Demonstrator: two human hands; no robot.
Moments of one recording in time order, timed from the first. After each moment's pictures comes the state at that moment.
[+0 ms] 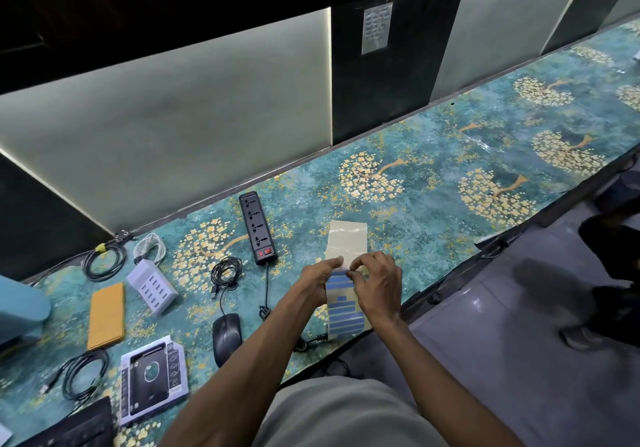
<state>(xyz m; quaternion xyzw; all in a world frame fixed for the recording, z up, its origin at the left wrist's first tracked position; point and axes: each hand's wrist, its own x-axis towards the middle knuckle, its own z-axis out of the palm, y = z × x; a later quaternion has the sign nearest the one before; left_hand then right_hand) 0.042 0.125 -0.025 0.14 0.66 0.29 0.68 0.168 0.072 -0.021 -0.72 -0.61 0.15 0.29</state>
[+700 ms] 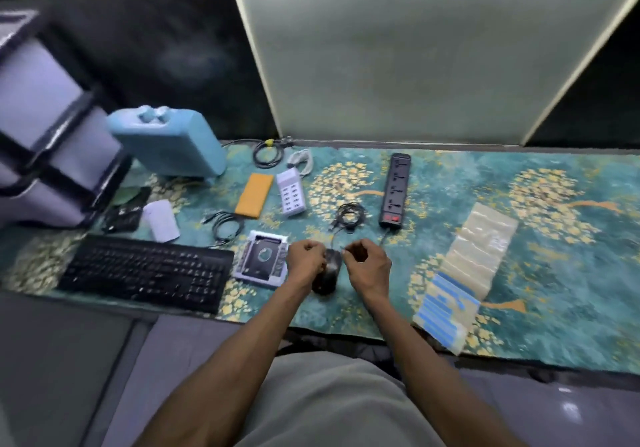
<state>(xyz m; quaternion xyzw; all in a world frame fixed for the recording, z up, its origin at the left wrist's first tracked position) -0.143 -0.002 -0.027 0.04 0.83 0.43 0.36 -0.020 0.050 -0.035 -0.52 -0.66 0.48 0.25</state>
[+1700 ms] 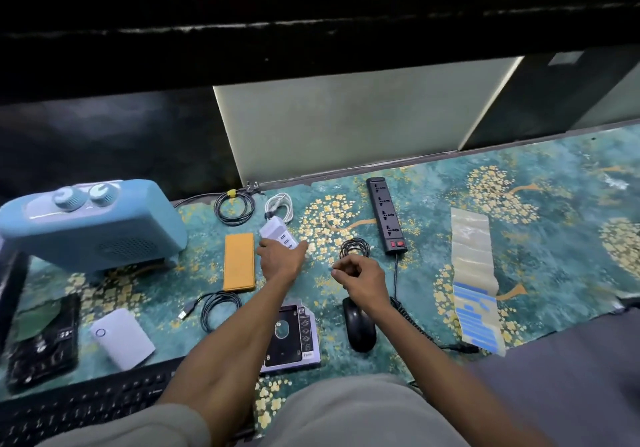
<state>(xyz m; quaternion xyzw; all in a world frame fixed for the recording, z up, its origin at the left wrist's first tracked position) -0.319 0.075 -0.047 0.24 0.87 0.26 0.35 -0.139 0.060 -0.028 -0.60 -0.59 0.47 0.26</state>
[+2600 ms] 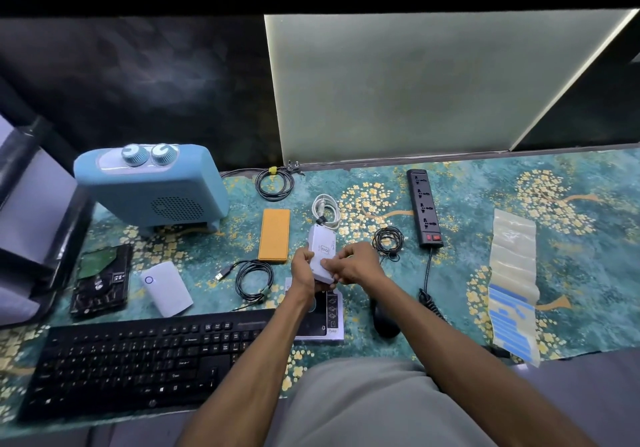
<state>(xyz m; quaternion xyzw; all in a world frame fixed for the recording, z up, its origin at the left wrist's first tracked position) -0.308 -0.006 -0.043 -0.01 0.59 0.54 0.59 -0.200 0.057 -0.029 -0.58 -0.55 0.58 0.10</state>
